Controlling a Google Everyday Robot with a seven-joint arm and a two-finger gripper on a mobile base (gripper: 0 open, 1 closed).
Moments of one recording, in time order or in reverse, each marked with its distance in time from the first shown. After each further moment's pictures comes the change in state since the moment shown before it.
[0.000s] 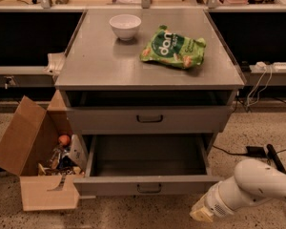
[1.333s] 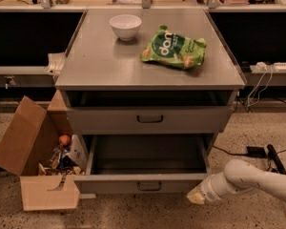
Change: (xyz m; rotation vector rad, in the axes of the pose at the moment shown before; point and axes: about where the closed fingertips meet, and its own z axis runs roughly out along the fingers) arm 0.011 -0.137 0.111 0.041 -0.093 0.029
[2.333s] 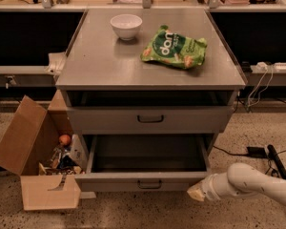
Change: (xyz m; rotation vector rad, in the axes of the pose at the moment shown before) arm -0.014 -0.015 -0.003 0.078 -0.095 0.030
